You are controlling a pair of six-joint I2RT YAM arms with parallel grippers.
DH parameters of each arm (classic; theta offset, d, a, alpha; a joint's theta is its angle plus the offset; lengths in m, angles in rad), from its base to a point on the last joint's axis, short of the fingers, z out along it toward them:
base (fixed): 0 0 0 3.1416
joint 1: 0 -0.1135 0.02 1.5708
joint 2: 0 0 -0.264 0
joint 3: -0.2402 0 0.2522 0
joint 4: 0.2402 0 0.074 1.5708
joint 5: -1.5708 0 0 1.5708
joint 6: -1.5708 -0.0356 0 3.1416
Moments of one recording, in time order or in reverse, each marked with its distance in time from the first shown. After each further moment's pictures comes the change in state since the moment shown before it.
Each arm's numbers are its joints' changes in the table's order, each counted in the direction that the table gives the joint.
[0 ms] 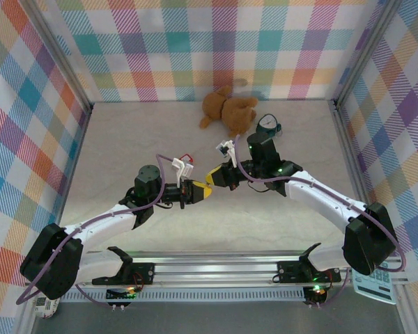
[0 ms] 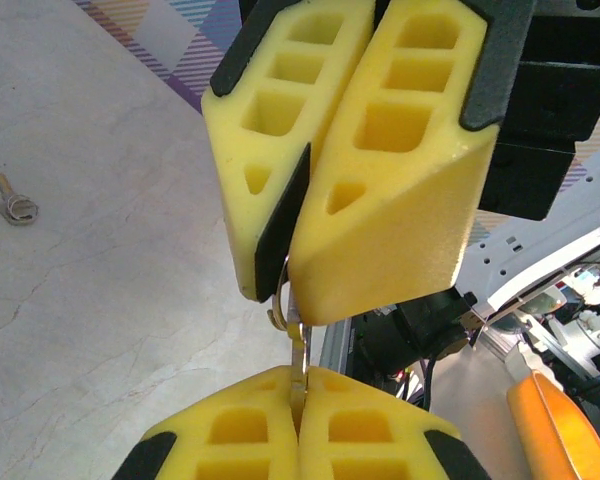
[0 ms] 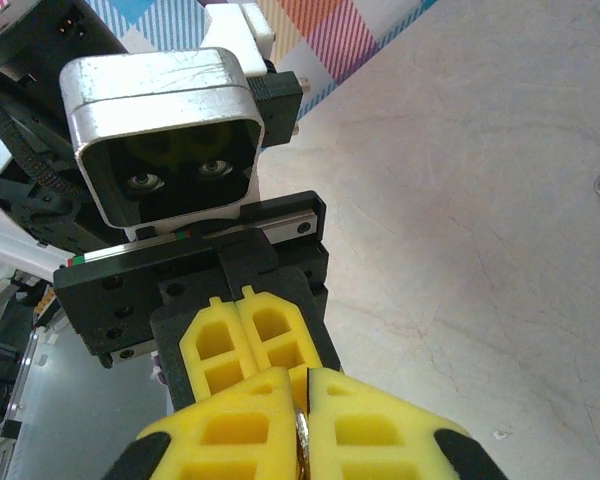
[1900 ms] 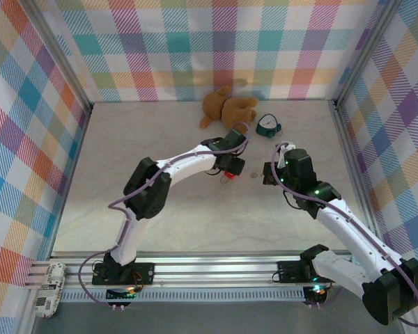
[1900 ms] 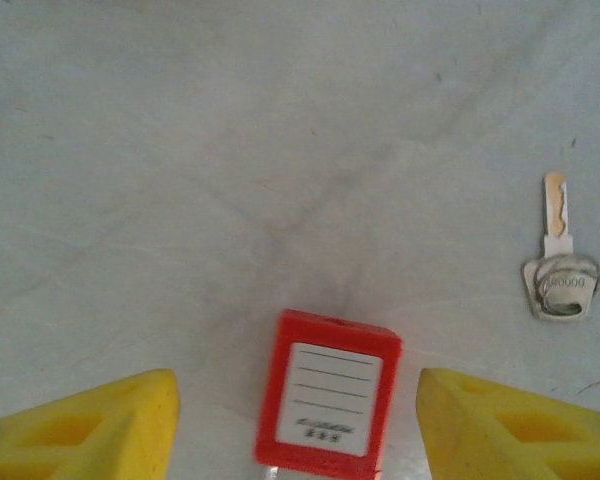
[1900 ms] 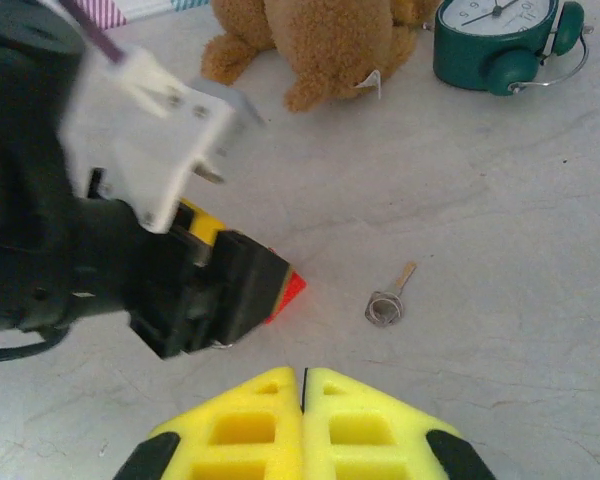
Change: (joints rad) left arm 0.236 1.031 -1.322 1.189 1.000 -0.259; right arm 0.189 -0.398 0.219 0.253 -0.857 -0.171
